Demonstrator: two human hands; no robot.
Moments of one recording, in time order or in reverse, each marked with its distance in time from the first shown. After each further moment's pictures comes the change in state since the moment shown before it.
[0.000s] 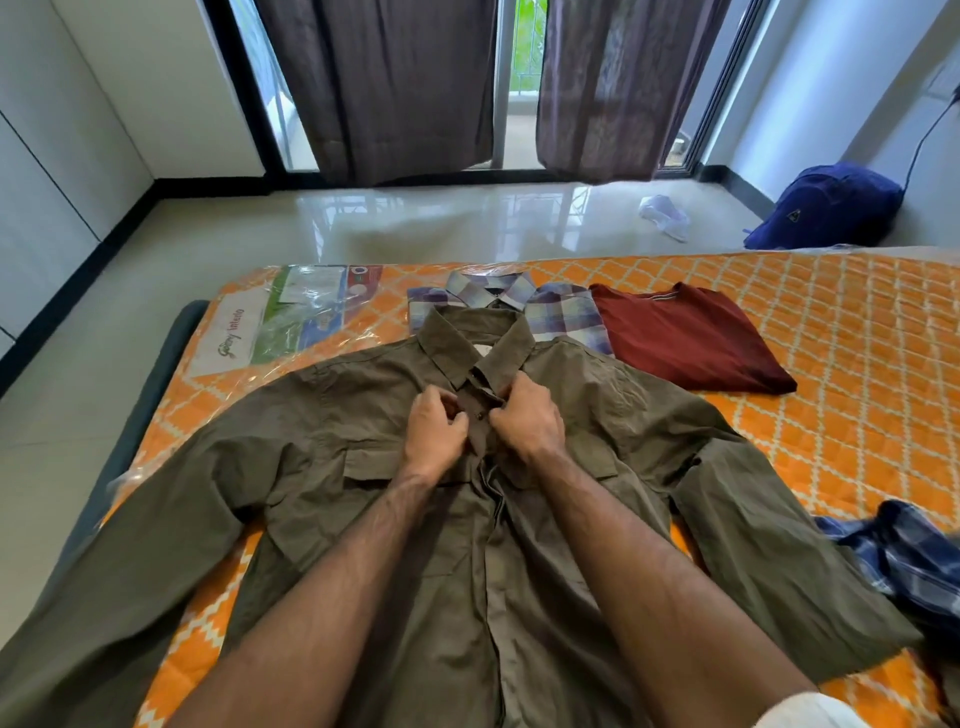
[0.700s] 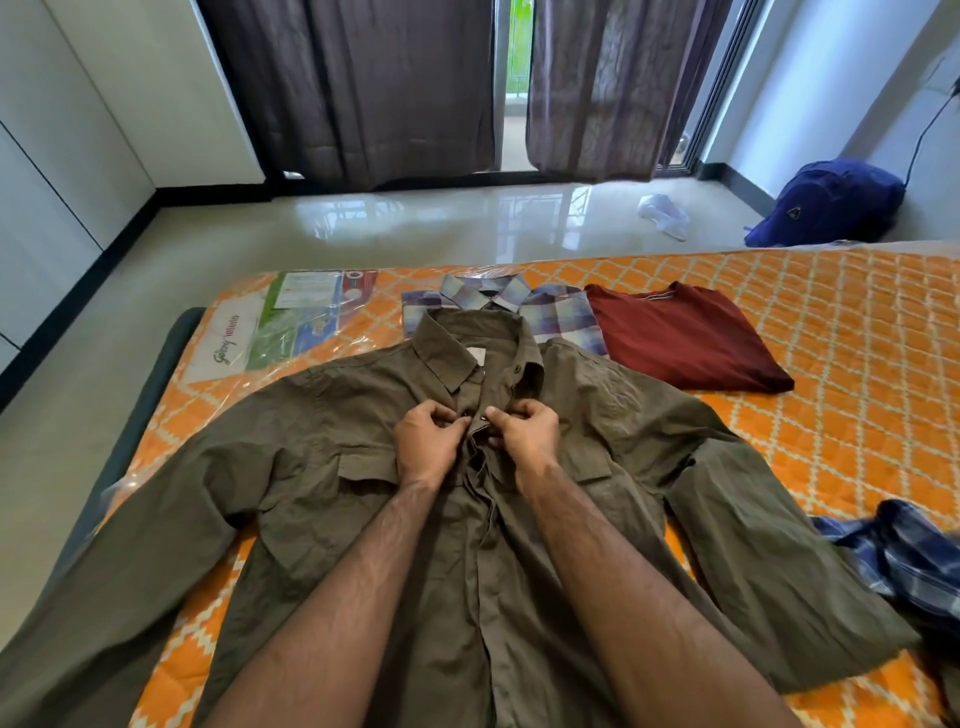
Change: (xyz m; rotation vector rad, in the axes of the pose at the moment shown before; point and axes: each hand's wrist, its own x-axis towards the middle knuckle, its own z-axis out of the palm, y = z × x) left_hand -0.002 -0.007 0.014 -0.127 0.117 -0.095; right_hand -0.007 0.015 0.024 1.013 0.042 0.305
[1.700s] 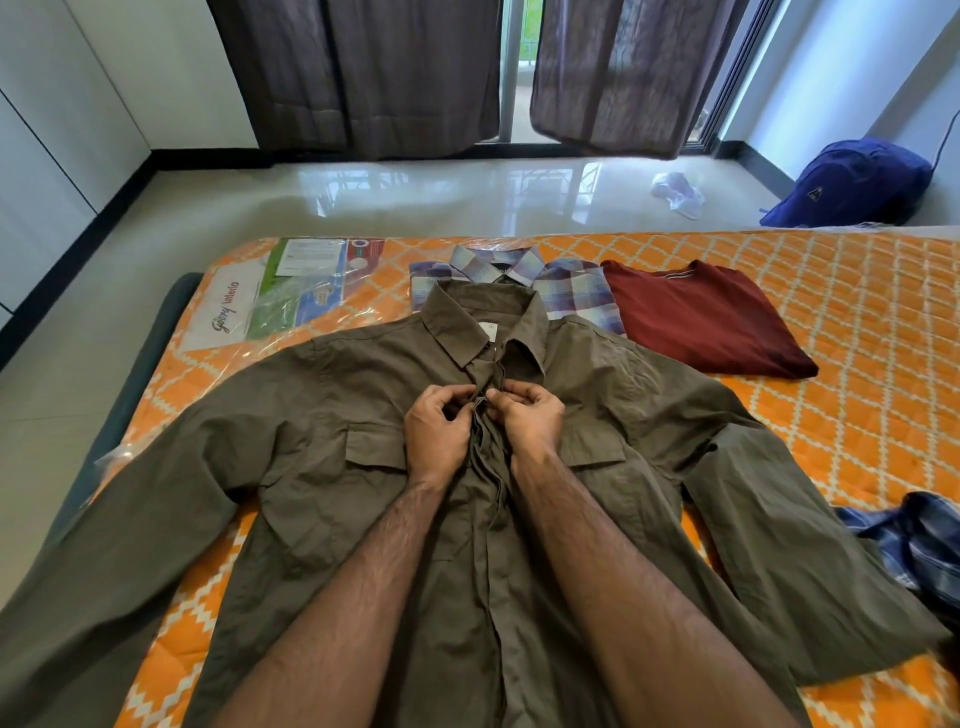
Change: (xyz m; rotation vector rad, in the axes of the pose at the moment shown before) left_hand -0.014 -0.018 0.004 -0.139 0.046 0.215; right_hand 0.007 0.021 0.012 0.138 0.024 -0.006
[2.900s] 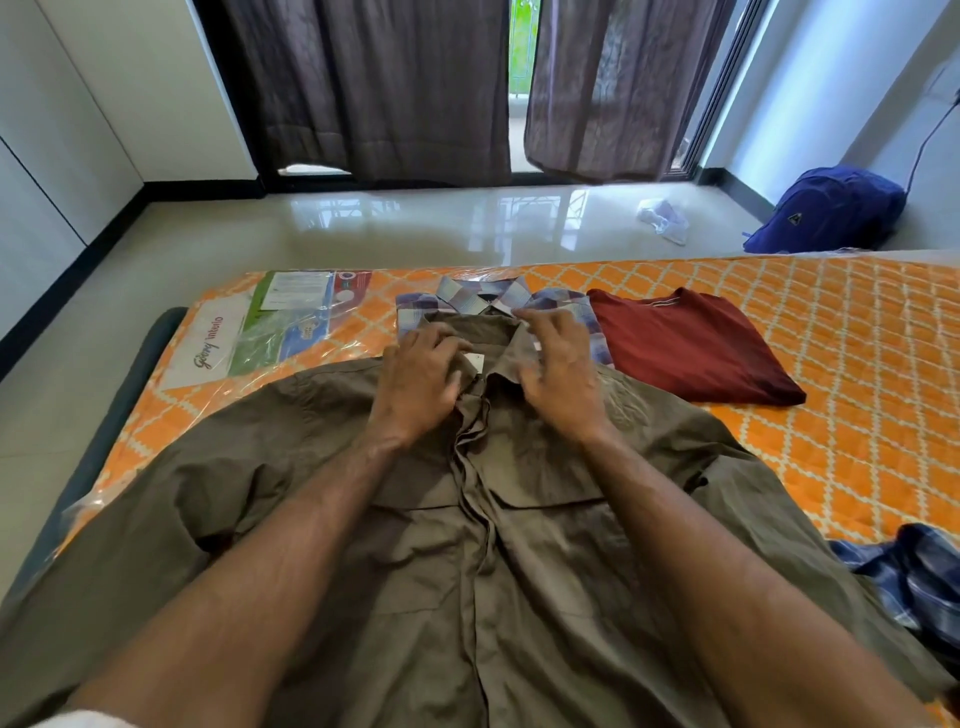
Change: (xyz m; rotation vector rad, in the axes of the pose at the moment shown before) left_hand 0.090 0.045 -0.020 0.684 -0.221 0.554; right_hand 0.041 -0.097 -0.028 -1.028 -0.175 -1.031
